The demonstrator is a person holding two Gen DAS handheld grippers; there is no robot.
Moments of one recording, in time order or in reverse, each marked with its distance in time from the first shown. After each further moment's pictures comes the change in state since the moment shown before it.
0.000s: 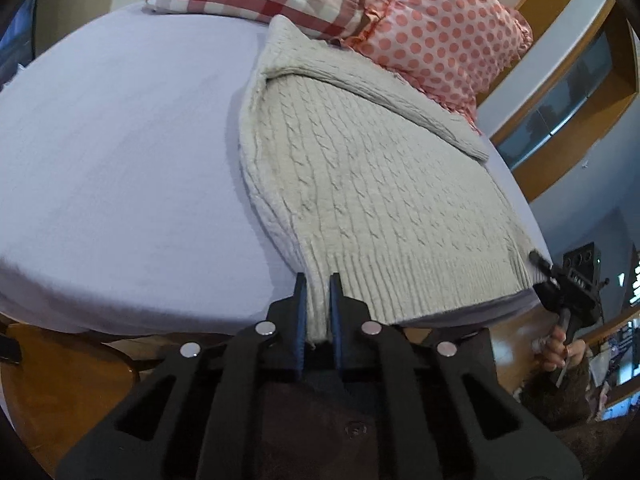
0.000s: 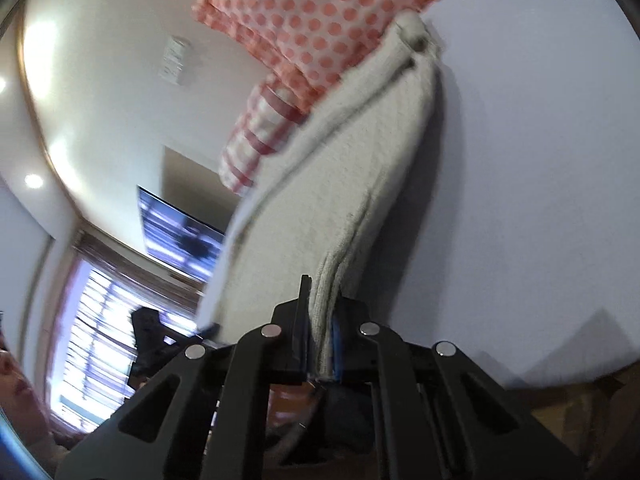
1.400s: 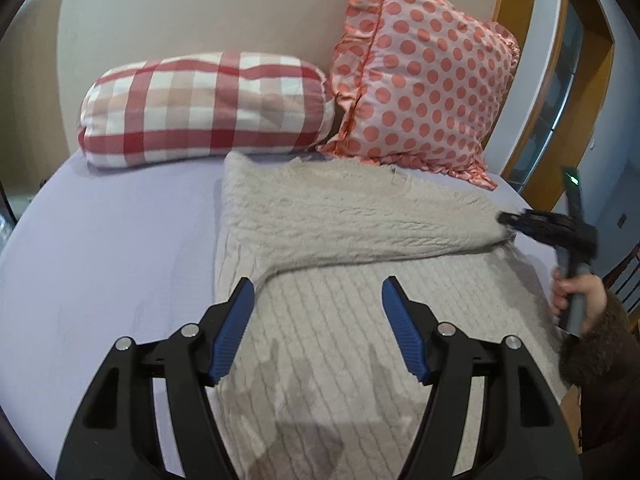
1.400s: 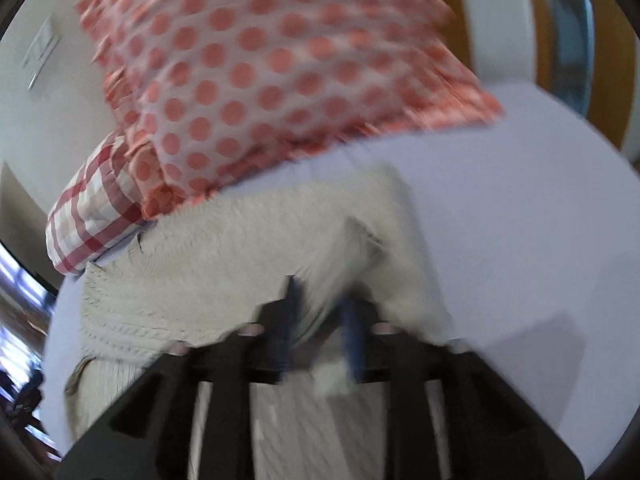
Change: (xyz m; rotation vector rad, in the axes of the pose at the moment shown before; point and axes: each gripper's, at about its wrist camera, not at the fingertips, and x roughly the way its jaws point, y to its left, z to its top) left arm 0.043 -0.039 0.151 0.229 -0.225 0.115; right arm 0.125 0.007 0.191 -0.137 -0.118 -0.703
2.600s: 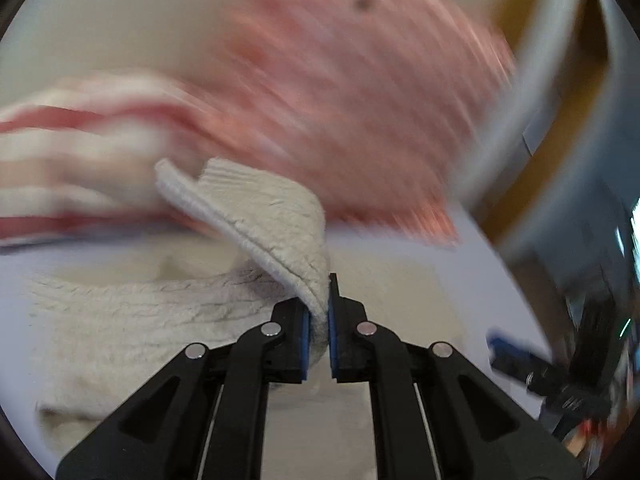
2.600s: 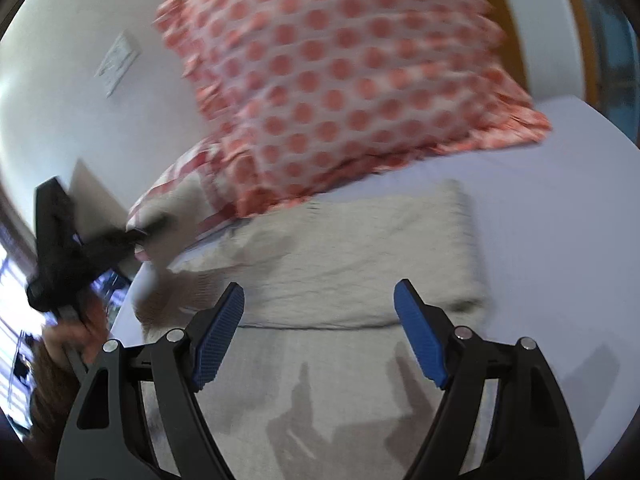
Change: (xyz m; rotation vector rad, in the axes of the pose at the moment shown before) left arm 0.150 -0.148 0.122 0.040 0.117 -0.209; right arm -0.059 0.016 0.002 -0.061 -0.024 0.268
